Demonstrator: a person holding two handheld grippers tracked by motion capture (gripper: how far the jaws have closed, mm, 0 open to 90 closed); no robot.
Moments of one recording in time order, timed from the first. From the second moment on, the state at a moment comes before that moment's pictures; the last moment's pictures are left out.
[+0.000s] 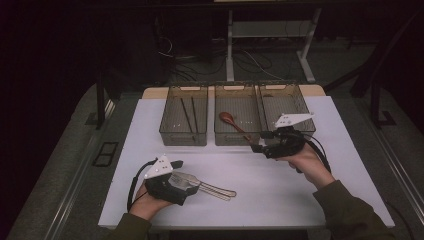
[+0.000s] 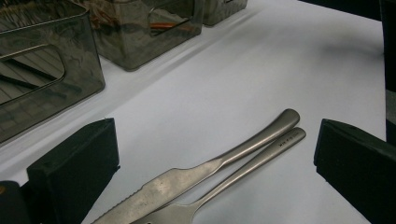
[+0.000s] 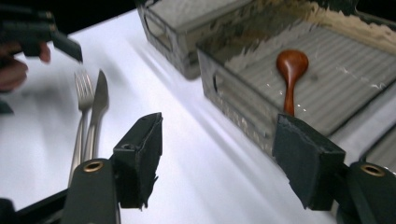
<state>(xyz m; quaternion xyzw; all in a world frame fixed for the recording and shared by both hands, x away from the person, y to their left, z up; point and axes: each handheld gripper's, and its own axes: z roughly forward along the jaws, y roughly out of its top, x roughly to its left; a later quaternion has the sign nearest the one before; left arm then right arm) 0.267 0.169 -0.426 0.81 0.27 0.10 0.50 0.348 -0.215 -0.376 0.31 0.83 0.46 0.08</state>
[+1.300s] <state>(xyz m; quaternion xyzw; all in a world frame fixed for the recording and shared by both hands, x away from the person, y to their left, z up) 0.268 0.168 -0.424 0.82 0.27 0.11 0.49 0.262 -0.286 -0.444 0.36 0.81 0.46 0.11</state>
